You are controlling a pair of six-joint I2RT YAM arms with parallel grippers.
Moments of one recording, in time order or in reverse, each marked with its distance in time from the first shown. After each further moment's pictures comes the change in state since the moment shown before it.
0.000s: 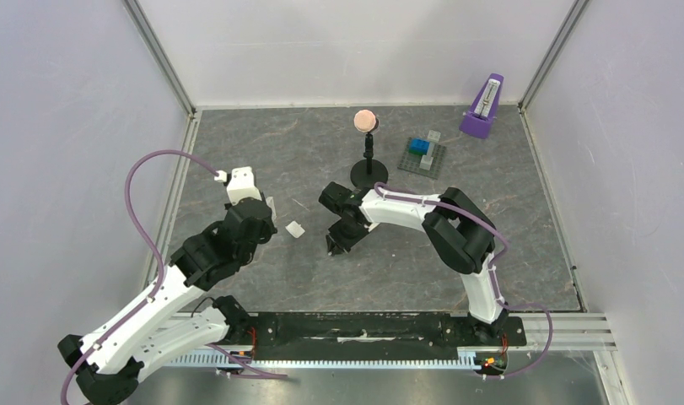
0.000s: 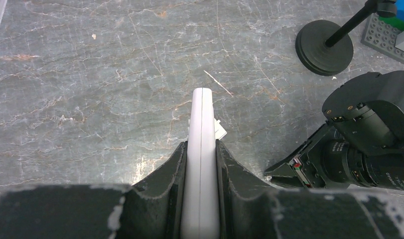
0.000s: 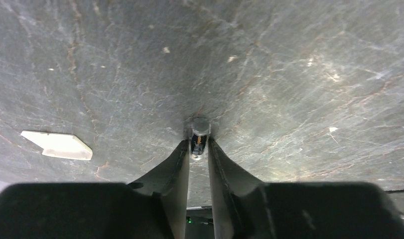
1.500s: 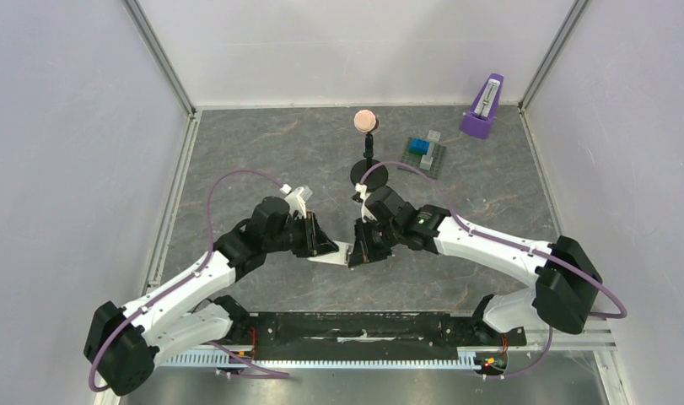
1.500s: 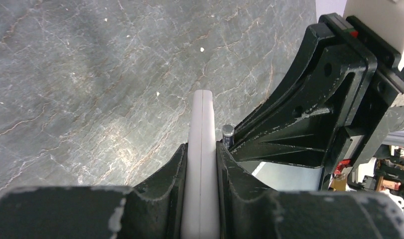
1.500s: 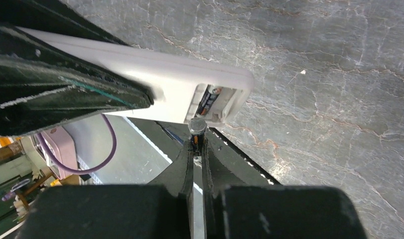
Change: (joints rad) left arm 0.096 0.195 -0.267 0.476 1.032 -0.163; right arm 0.011 -0.666 -0.467 0.296 -0.250 -1.065
